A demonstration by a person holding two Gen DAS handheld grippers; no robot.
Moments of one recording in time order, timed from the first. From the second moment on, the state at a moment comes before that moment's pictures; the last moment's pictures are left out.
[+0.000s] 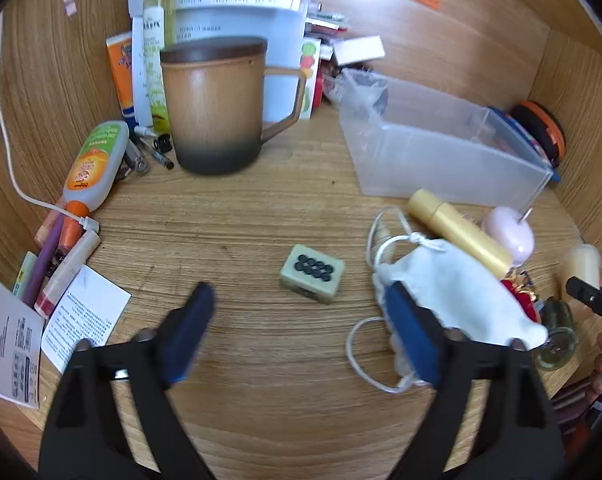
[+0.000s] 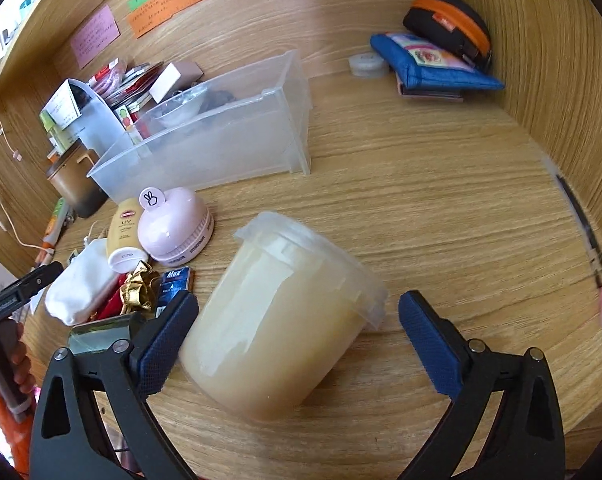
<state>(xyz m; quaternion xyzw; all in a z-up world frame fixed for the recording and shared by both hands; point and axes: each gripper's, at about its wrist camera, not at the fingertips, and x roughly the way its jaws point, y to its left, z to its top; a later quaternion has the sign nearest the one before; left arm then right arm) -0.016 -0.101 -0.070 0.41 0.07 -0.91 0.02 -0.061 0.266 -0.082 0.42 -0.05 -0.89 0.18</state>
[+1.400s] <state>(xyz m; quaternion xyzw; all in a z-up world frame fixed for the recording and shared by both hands) -0.028 -0.088 -0.057 0.38 0.00 -0.92 0.02 -0.067 0.249 -0.050 0.36 -0.04 -0.91 0.19</state>
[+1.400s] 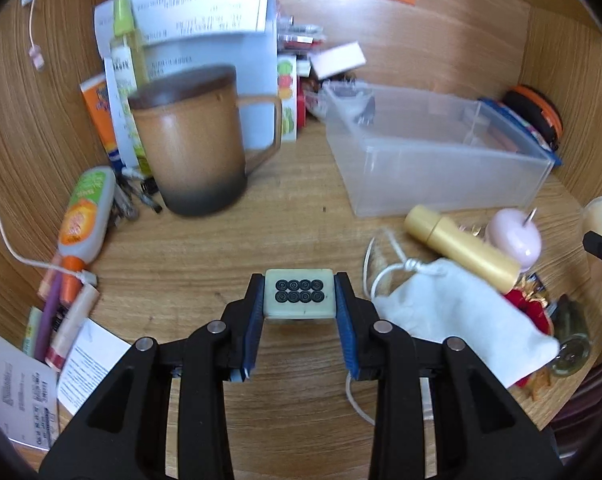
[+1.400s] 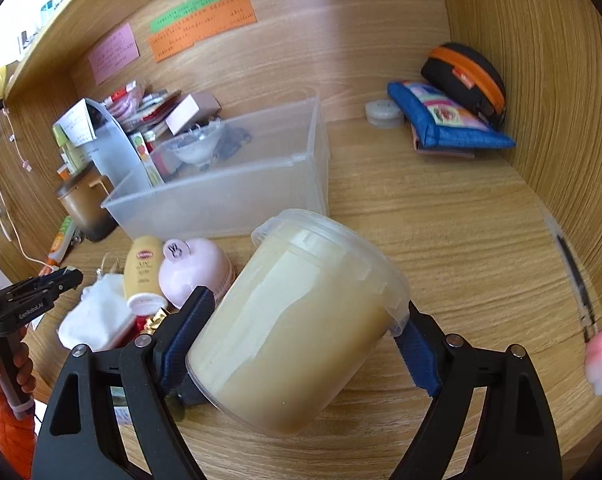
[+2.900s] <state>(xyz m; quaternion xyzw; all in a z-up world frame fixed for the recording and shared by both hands) -0.093 -0.054 0.070 0.32 0.03 -0.94 -0.10 -0.128 0.190 0.056 0.27 0.07 -0.92 0.29</state>
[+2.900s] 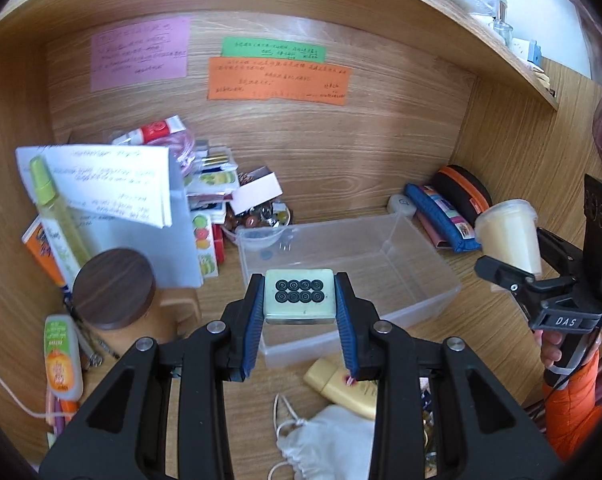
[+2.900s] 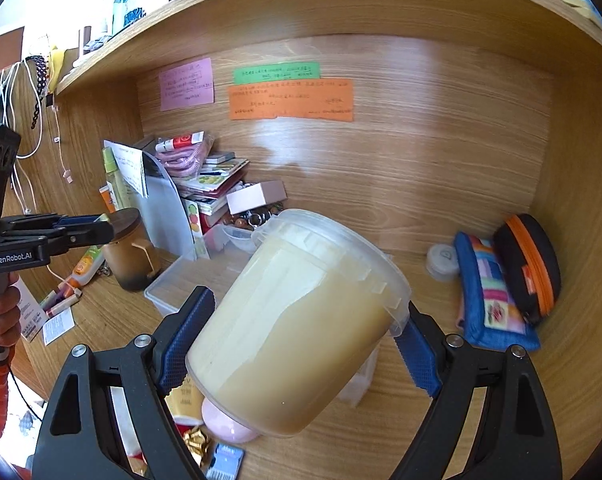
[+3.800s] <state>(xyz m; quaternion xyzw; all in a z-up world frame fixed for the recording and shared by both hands) -0.193 -0.034 0.009 0.39 0.00 -0.92 -0.09 -0.232 0.126 -0.009 0.39 0.14 -0.86 0.30</state>
